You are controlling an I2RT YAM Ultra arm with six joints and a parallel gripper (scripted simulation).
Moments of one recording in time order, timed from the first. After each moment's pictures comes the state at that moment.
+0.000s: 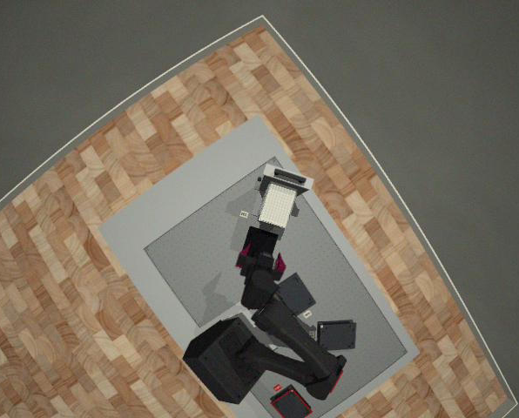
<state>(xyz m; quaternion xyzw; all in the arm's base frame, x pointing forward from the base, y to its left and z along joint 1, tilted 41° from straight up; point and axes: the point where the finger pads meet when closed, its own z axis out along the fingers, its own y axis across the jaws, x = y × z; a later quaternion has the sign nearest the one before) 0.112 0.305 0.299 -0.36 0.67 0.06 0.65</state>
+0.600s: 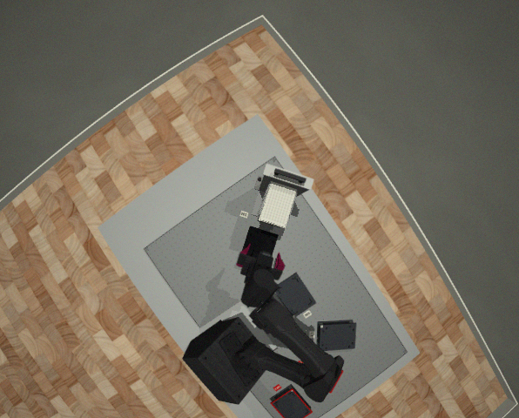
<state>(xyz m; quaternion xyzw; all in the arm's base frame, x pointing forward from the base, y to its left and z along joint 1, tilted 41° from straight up) 0.130 0.306 0.278 -0.36 0.67 0.06 0.65</state>
